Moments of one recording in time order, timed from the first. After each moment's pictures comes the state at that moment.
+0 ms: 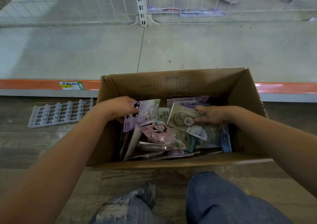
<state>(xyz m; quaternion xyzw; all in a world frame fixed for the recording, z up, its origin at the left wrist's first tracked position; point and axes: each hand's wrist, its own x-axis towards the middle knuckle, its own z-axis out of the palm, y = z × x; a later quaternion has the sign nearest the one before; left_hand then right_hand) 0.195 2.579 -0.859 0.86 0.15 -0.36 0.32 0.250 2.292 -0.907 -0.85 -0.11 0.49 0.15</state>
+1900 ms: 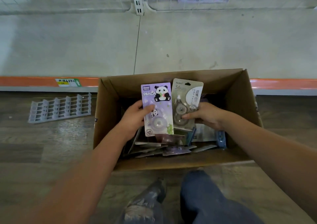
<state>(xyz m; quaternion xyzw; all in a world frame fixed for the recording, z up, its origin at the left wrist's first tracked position) 0.171 2.538 -0.898 0.65 0.27 -0.18 0.69 0.228 2.312 -0.901 -0.68 0.10 0.45 0.58</state>
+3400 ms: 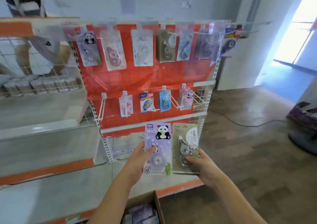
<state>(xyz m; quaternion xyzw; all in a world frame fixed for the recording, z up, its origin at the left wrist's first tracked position) 0.114 2.345 -0.165 0.66 0.00 -0.15 0.74 0.075 2.120 -0.178 -0.57 0.09 0.12 0.81</state>
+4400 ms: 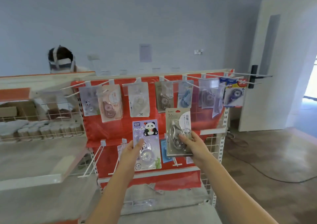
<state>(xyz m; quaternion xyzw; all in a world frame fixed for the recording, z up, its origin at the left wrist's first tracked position) 0.268 2.269 -0.042 0.66 0.03 0.08 0.75 0.292 2.055 -0.035 -0.59 -0.06 0.01 0.80</state>
